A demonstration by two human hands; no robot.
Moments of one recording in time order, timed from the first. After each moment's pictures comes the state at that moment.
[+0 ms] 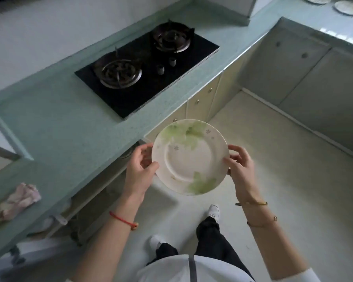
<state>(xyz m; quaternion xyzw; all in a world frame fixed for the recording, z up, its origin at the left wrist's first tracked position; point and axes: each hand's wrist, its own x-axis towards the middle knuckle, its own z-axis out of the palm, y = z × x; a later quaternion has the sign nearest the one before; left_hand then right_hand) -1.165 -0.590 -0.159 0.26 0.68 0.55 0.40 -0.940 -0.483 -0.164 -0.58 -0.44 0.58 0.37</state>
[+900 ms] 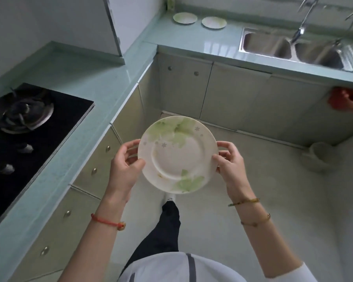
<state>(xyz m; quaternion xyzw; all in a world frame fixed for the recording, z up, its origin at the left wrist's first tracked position) -0.915 -0.138 -0.133 0.41 0.60 0.50 0.47 -0.675 -0.136 -0.137 -0.64 -0.35 0.48 0.48</state>
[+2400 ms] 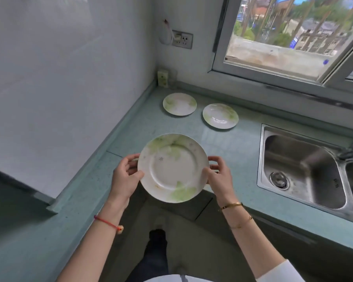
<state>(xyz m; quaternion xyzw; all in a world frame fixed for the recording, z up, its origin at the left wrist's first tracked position) -0.785 0.705 -0.144 0.37 0.65 0.49 0.44 -0.547 0.723 -0.145 -0.67 -0.40 0.46 0.41</state>
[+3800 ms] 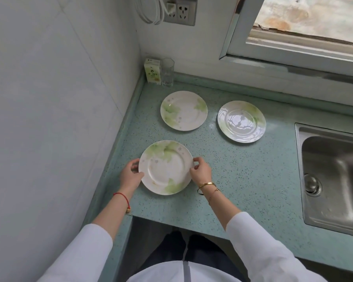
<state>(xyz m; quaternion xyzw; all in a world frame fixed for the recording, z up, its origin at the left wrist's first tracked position) -0.868 1.025 -0.303 0.38 0.75 0.25 0.47 -0.640 1.015 -0.301 -0.79 -0.40 0.42 0.19</state>
